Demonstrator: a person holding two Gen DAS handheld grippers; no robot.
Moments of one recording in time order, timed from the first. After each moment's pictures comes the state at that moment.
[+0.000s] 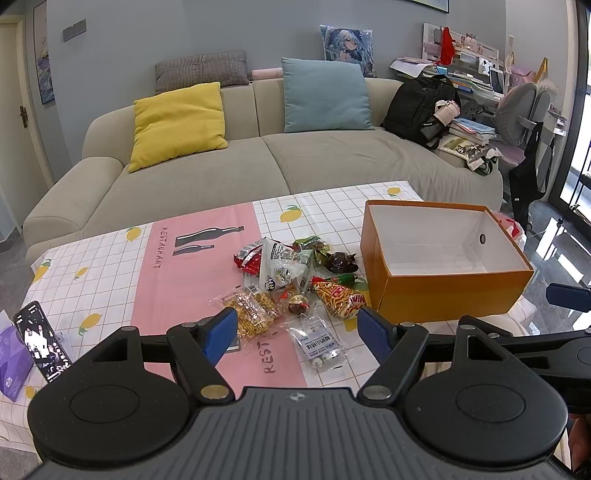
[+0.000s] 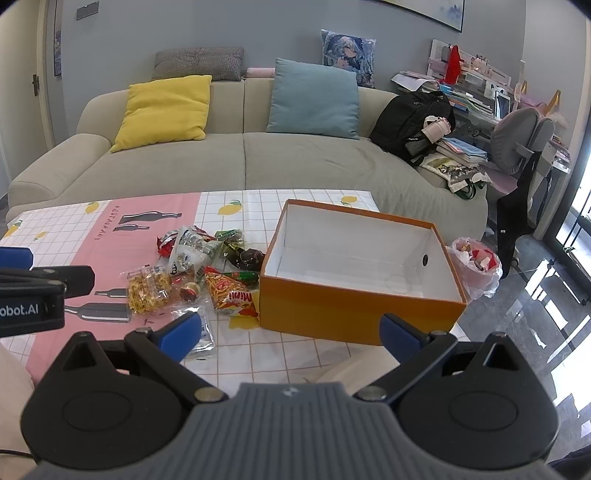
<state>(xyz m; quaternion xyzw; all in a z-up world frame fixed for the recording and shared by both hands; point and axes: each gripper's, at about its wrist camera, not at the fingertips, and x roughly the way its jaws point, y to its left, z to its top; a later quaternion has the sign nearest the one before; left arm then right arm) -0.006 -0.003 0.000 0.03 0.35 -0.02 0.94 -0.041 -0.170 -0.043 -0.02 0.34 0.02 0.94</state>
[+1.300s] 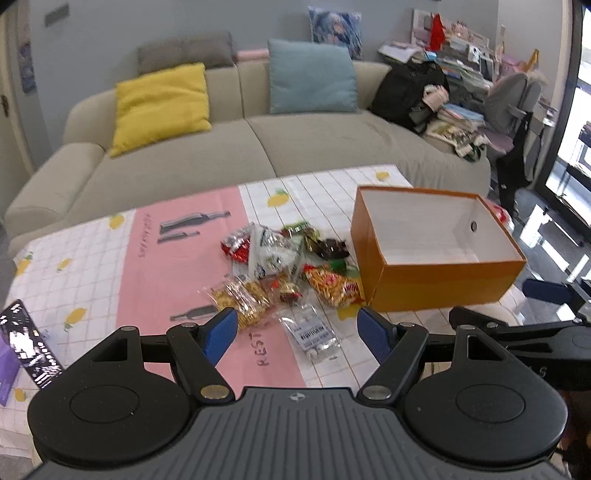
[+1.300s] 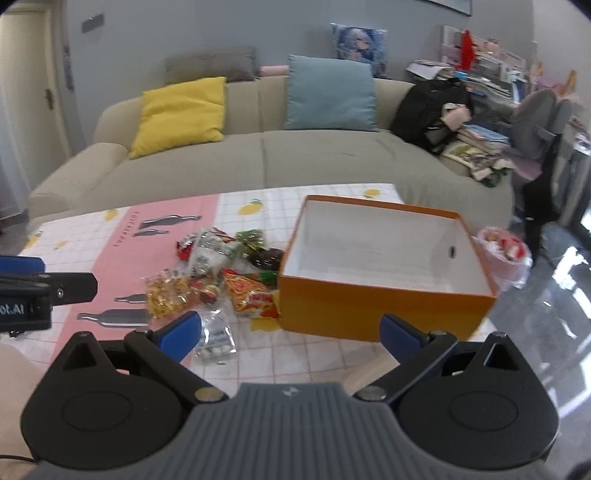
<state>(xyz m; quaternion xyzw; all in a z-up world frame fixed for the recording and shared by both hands) 0.017 0.014 -0.009 0.03 0.39 -0.06 0.92 -0.023 -0.186 -0.067 0.02 0.34 0.07 0.94</state>
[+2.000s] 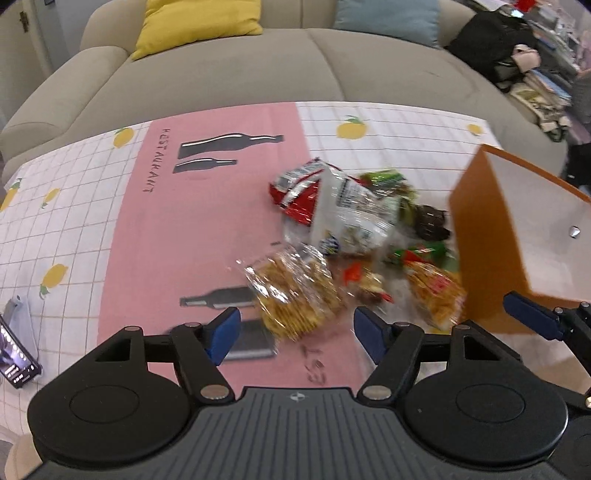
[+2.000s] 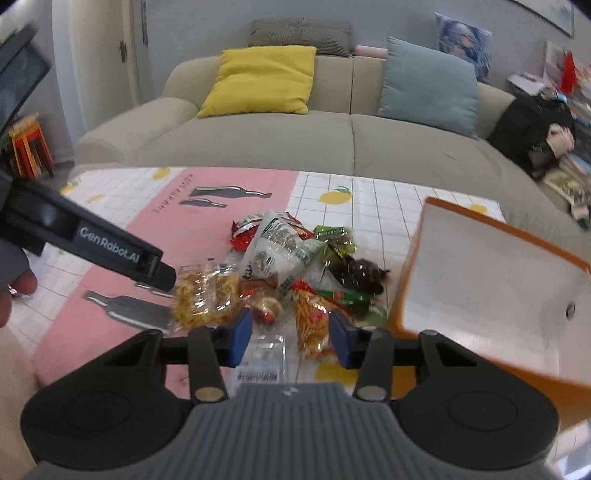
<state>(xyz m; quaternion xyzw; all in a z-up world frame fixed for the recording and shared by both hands) 0.166 0.078 -0.101 -0.03 0.51 0.02 0.86 0.107 -0.088 -0.141 -0.06 0.35 0.18 0.92</state>
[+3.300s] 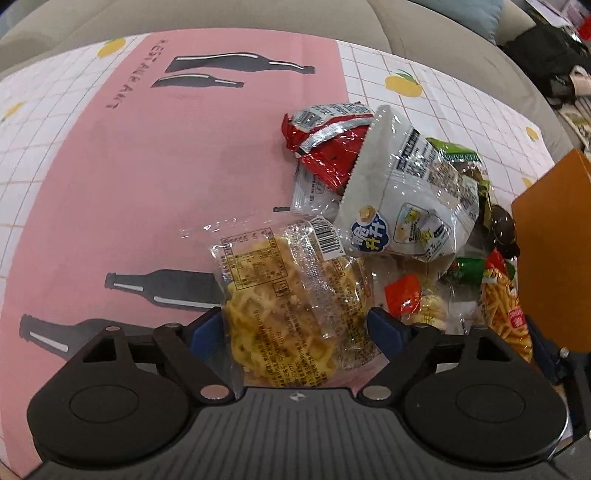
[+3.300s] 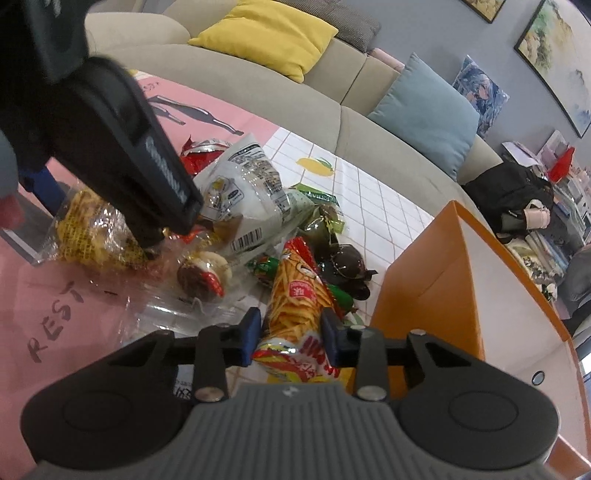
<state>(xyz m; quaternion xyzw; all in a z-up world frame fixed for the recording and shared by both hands) 0.228 0.088 -0.209 -0.11 0.56 0.04 0.82 0.136 -0.043 -0.233 -0.24 0.33 0.10 0.91</state>
